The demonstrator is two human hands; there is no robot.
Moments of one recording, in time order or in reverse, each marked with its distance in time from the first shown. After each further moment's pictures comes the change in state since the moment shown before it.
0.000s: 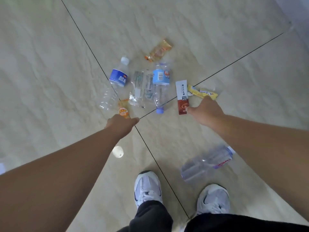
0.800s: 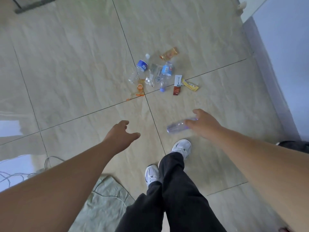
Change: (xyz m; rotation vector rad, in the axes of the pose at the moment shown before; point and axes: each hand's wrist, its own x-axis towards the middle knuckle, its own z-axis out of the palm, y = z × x) left_hand -0.390 -0.107 -0.088 -0.099 -0.071 0.110; right_hand -0.331 0.073 -0.170 0.016 -0.281 -0.254
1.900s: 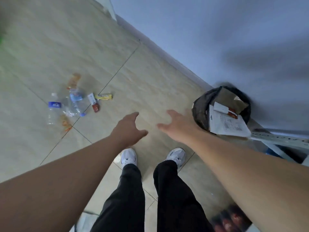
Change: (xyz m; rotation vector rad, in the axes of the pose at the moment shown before) left_hand -0.129 0.330 0.338 0.593 -0.165 0.490; right_hand -0.097 0.354 -0.184 0.362 0.101 0.091
